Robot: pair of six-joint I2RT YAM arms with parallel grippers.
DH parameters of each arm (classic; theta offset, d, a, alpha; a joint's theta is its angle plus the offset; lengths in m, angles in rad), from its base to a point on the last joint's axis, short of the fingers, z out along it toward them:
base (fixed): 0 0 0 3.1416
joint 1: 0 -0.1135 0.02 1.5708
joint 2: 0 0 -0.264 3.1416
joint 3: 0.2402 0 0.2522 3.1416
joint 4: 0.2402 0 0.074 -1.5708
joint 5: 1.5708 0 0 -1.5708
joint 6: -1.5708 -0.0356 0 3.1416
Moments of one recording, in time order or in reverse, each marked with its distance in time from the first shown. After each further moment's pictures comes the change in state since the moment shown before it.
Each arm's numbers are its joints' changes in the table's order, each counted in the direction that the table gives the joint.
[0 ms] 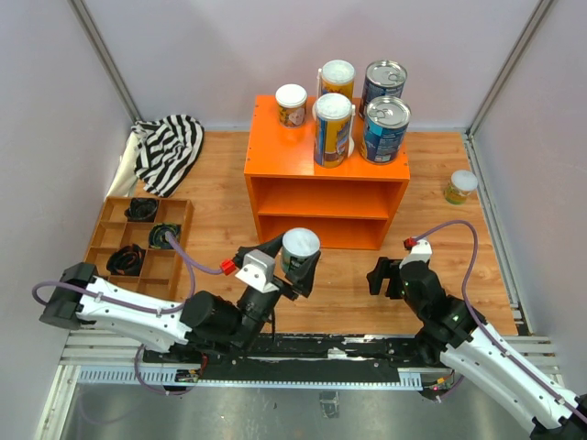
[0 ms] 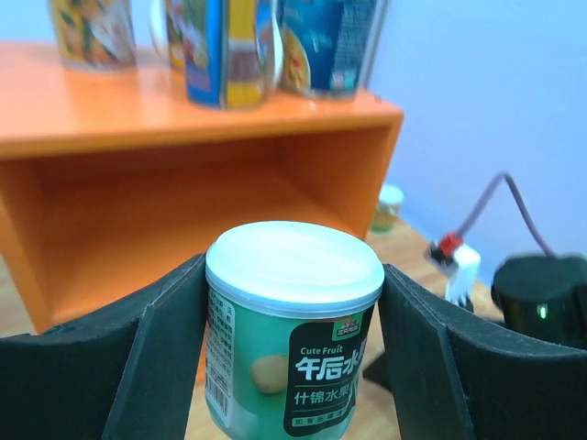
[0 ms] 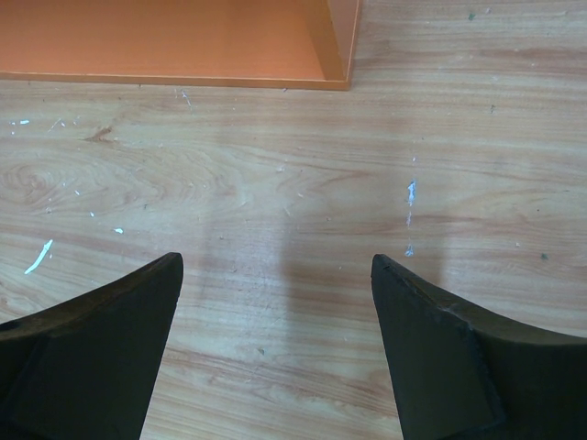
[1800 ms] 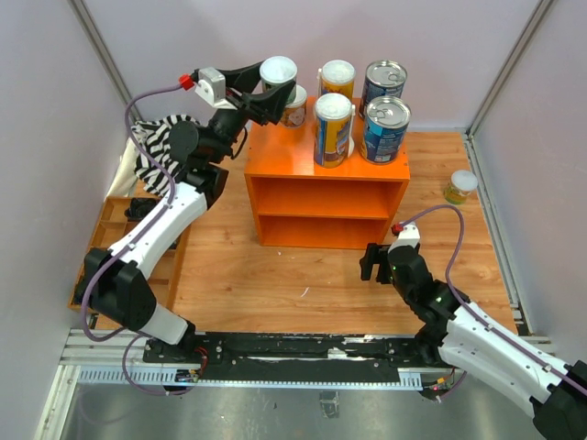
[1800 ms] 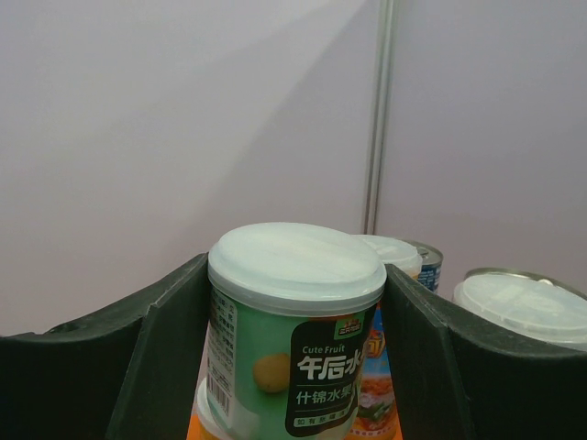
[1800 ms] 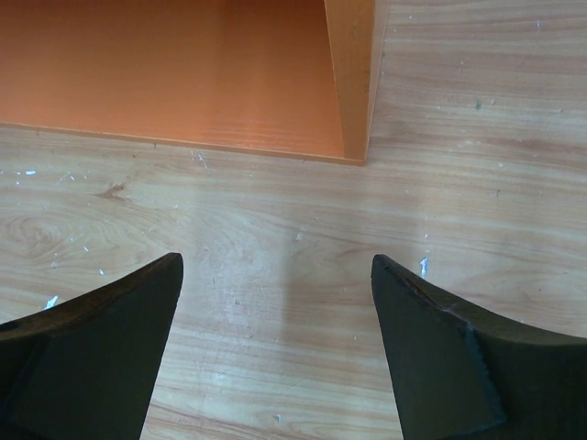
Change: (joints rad) left arm -1.282 0.433 0.691 0.121 1.388 0.587; right arm 0.000 0.269 0.056 -0.248 0.042 0.078
